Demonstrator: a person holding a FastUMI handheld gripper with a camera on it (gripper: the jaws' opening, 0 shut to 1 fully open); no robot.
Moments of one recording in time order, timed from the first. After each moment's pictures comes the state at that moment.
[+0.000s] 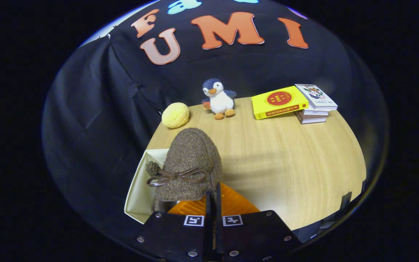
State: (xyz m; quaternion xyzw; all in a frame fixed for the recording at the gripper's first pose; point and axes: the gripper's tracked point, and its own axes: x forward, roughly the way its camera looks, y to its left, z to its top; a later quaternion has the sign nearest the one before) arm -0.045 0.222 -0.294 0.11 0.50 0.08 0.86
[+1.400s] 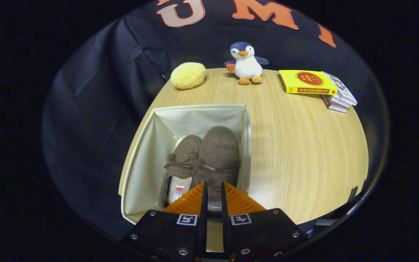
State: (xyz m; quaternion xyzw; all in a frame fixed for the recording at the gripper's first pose) arm -0.077 0.310 -0.357 0.05 0.58 0.09 0.81
